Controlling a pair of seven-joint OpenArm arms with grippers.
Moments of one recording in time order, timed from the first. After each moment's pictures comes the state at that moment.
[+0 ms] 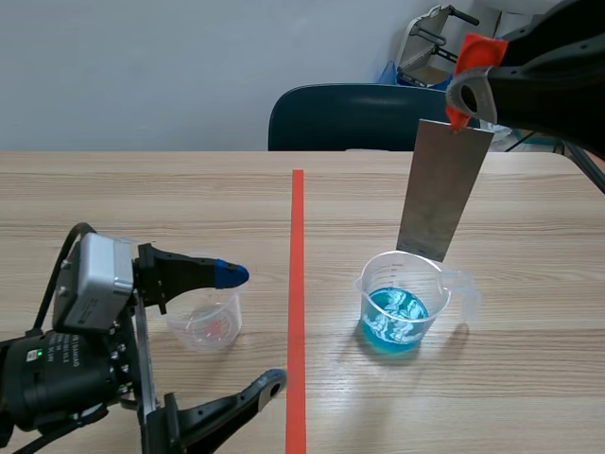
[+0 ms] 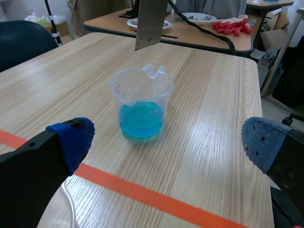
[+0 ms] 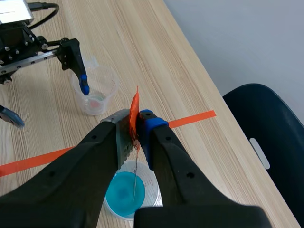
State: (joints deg) left arm 10.2 -36.1 29.6 83.1 -3.1 -38.2 -38.7; right arm -16.5 57.1 10.7 123.8 44.3 45.4 -14.9
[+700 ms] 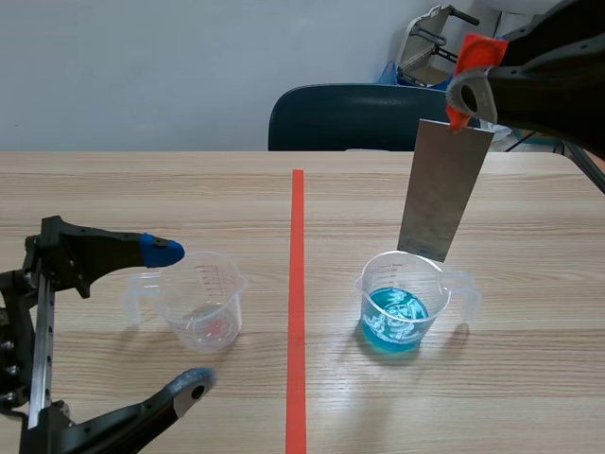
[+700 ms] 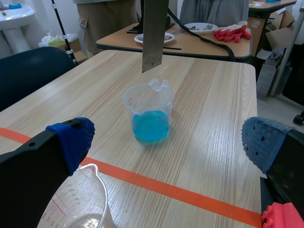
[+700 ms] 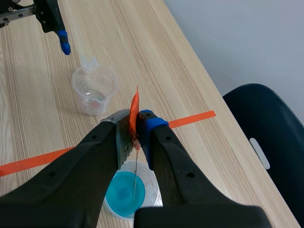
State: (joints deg) left arm 23.8 -45.1 17.0 96.3 -3.7 -38.0 -43.2; right arm -16.5 57.1 10.7 123.8 44.3 45.4 -14.9
